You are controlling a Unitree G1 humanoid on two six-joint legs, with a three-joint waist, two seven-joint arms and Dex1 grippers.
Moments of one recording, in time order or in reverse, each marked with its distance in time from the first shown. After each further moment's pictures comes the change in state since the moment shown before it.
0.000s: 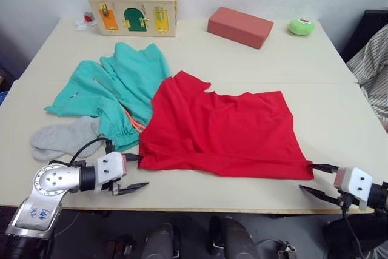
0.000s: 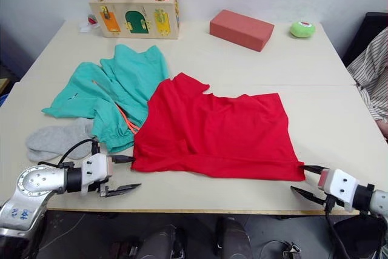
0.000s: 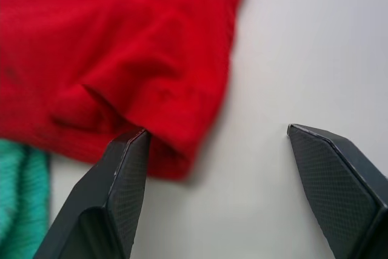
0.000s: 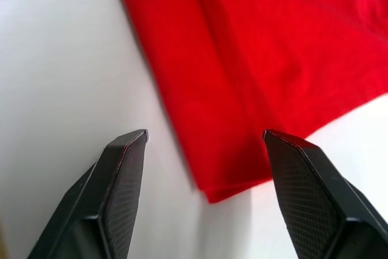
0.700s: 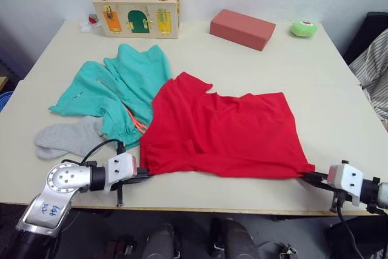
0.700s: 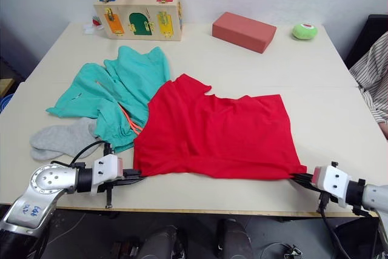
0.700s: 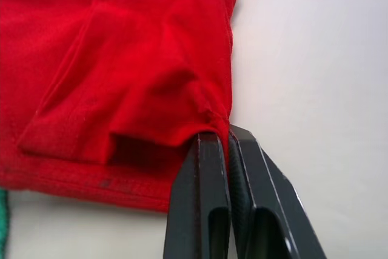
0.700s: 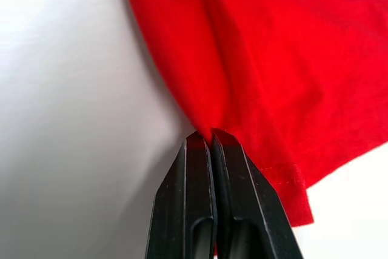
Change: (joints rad) left arm 0.017 0.014 -0.053 -0.047 -0.026 0.072 -0.022; right arm 0.019 -0.040 0.049 -0.006 0.051 0.047 0.033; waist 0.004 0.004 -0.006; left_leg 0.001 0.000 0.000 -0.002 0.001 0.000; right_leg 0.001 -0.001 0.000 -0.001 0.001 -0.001
